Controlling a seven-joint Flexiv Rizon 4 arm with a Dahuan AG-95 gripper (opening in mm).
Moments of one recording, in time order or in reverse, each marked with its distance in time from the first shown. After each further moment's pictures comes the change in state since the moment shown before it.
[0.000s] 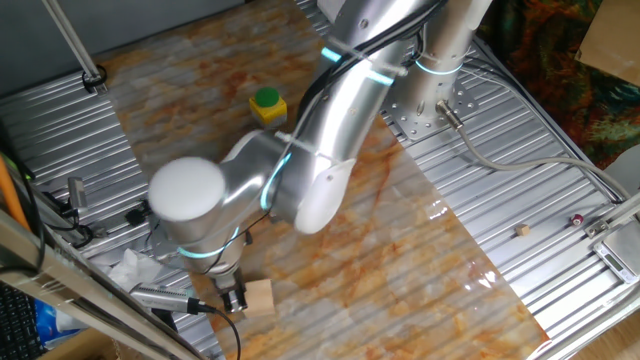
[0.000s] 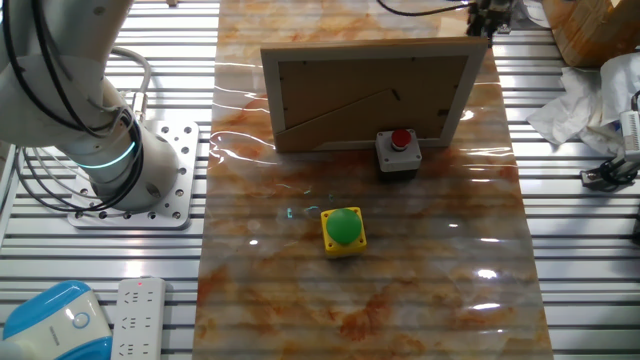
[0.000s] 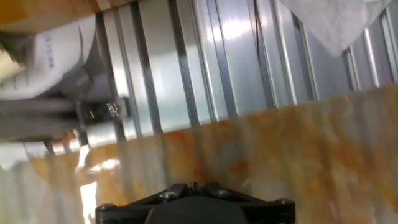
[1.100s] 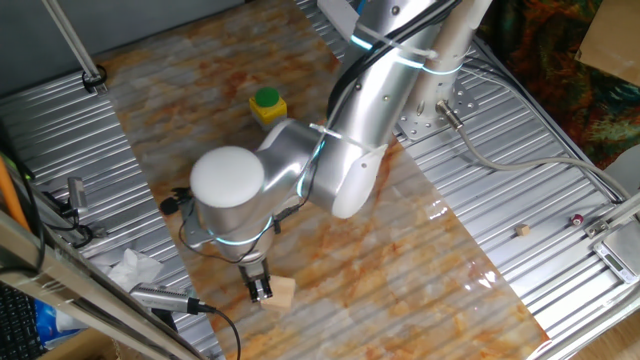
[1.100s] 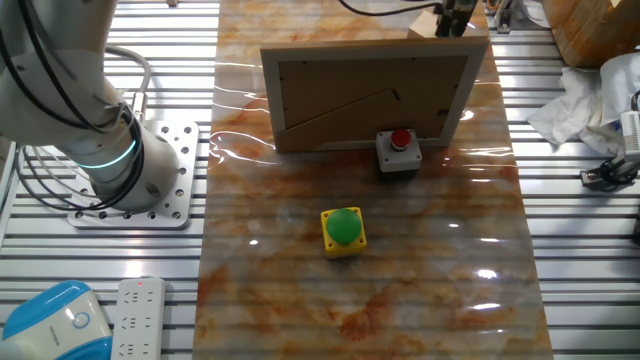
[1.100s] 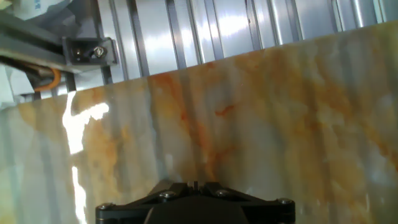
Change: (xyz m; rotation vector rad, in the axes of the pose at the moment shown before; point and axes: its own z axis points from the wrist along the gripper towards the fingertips) arm 0.049 -0.008 0.006 0.016 0.000 -0.009
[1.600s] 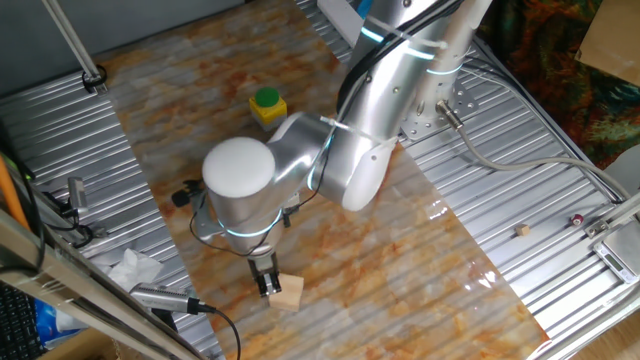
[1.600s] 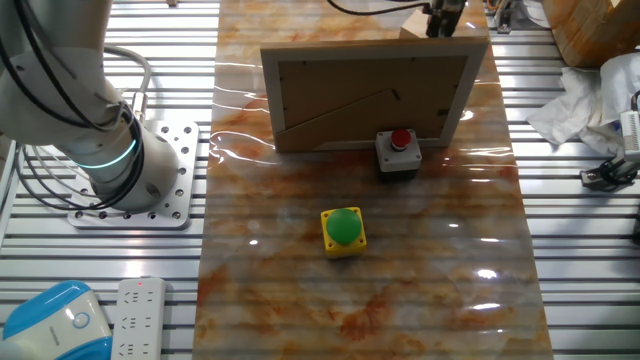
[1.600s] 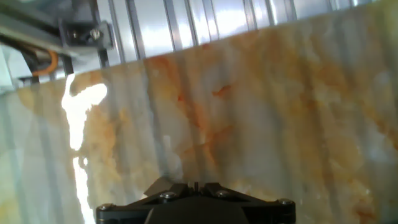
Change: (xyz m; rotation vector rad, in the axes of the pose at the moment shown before) arm 0.015 0.001 0.001 0.012 0.012 0.008
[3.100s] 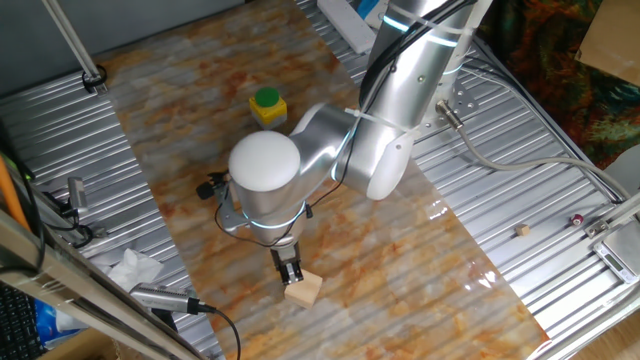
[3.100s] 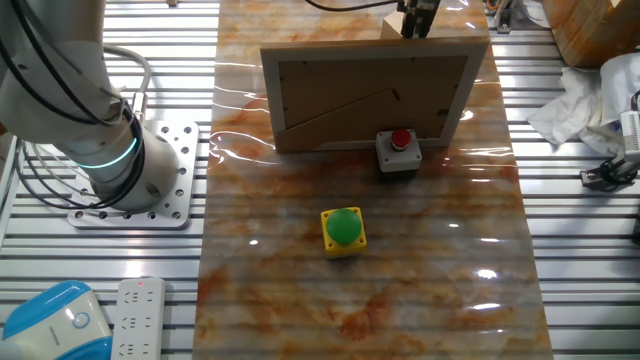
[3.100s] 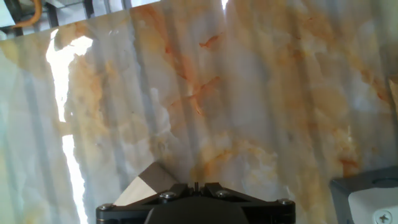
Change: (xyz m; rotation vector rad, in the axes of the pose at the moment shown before) arm 0.048 -0.014 -0.004 0.009 0.030 0.006
